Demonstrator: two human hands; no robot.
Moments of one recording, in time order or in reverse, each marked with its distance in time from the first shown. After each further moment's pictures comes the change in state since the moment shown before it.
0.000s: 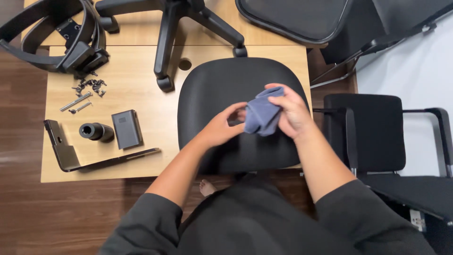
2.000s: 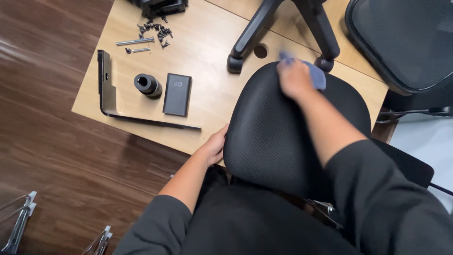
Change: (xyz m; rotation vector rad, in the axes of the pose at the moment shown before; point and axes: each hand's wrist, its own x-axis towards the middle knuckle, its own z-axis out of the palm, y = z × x) left_hand -0.116 -0.103 -0.074 -0.906 0.497 -0.682; right_hand 0.224 0.120 0.082 -1.706 -0.122 -0.436
